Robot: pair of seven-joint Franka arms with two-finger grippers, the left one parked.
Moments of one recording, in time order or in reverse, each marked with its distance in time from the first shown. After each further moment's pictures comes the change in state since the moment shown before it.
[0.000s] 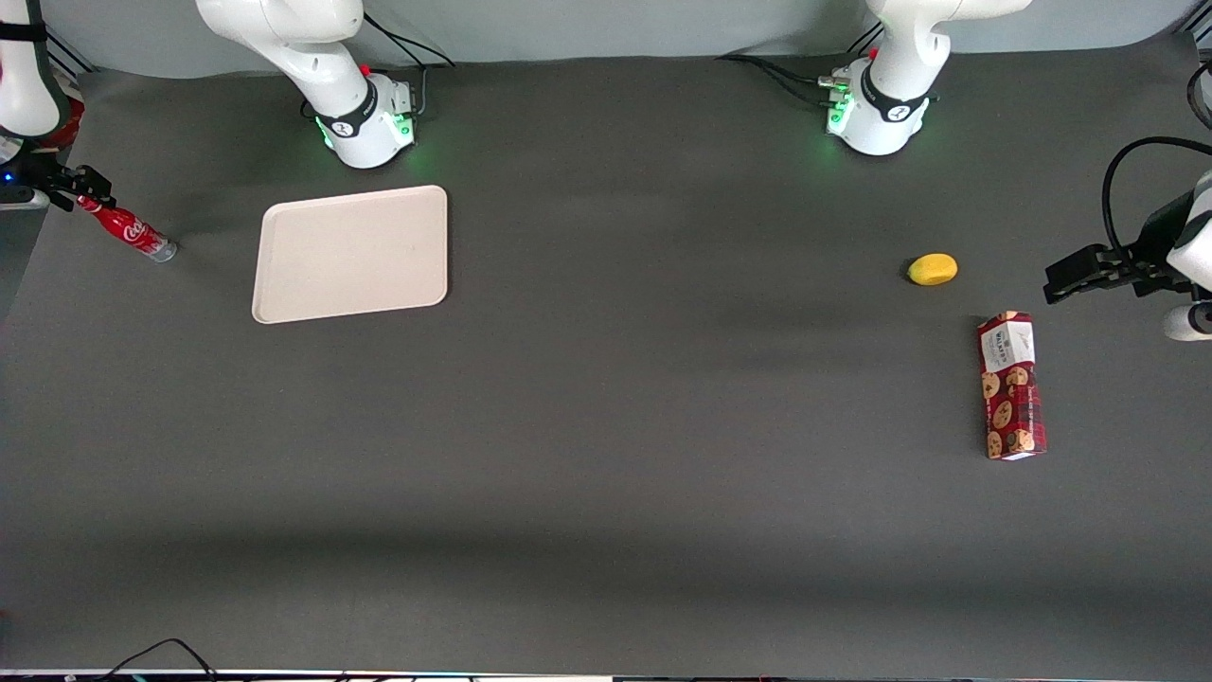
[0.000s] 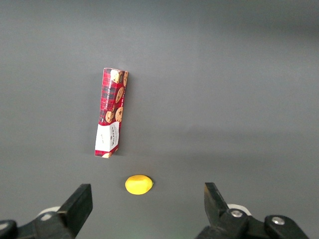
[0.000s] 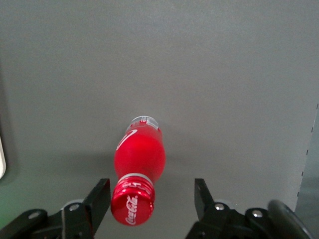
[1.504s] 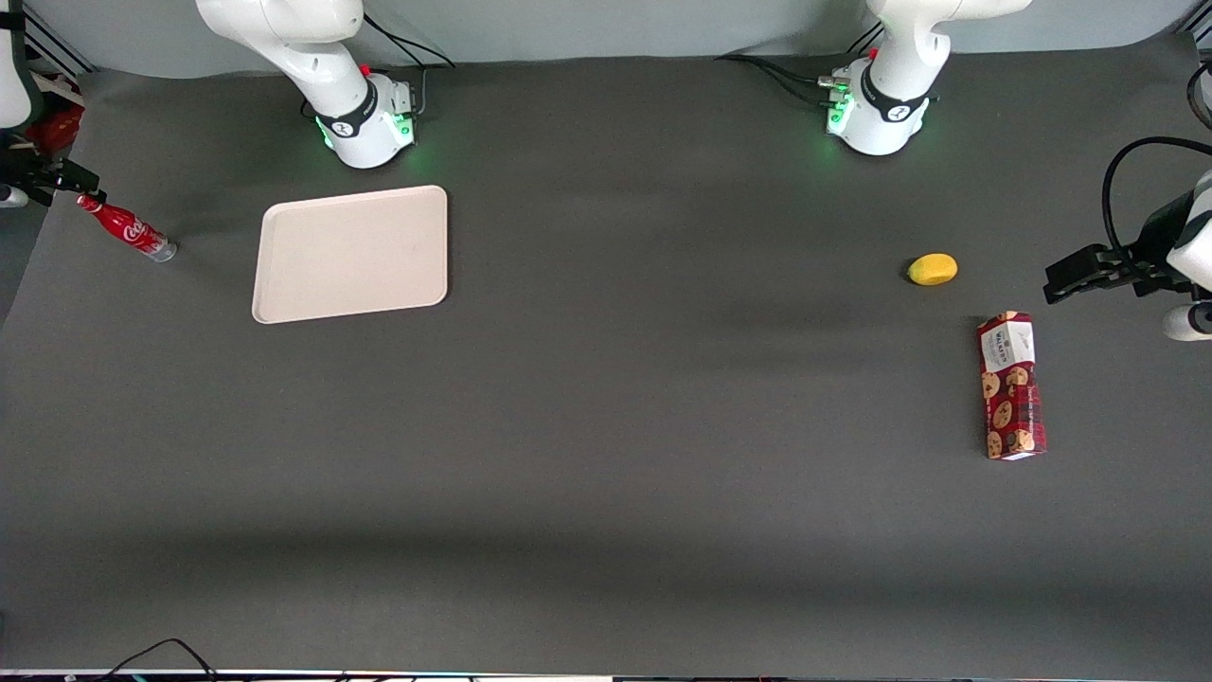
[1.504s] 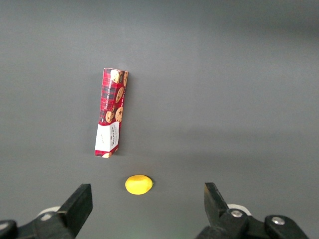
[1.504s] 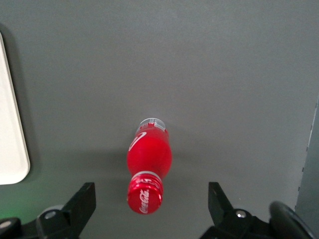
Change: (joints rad) arm -0.002 -0.035 0.040 0.051 -0.001 -0.114 0.046
